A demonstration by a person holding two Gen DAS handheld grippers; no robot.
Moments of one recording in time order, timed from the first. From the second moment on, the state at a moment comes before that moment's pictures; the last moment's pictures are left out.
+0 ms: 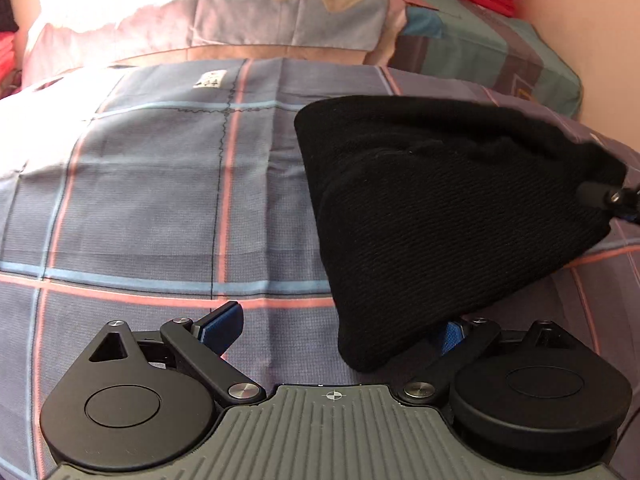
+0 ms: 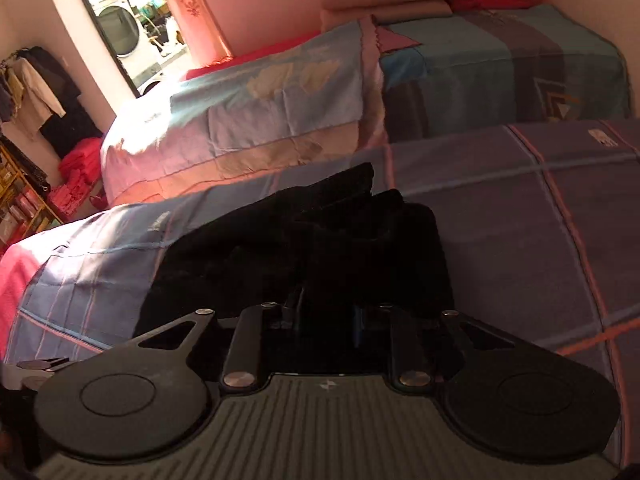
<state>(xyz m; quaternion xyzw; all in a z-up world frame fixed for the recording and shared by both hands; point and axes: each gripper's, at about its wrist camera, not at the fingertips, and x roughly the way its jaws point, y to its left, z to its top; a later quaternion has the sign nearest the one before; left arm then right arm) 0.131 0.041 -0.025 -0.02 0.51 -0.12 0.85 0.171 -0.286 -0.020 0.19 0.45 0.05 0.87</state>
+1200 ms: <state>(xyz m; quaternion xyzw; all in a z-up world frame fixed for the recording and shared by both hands) 0.063 0.011 0.085 -0.15 0.47 -0.32 0.81 0.026 -0.333 0.056 0.35 0.39 0.18 0.83</state>
